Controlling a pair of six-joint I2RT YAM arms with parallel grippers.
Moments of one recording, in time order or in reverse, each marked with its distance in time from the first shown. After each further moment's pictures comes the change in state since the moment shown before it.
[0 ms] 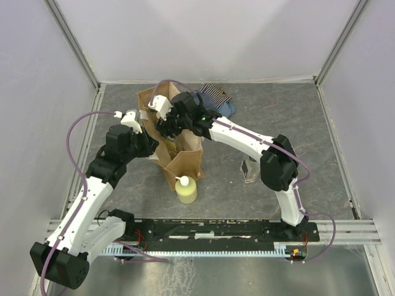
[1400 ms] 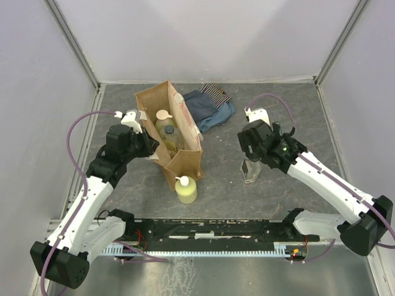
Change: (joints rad) left arm 0.000 0.005 -0.001 0.000 0.001 0.000; right arm -0.159 -0.916 -0.743 -0.511 0.773 0.534
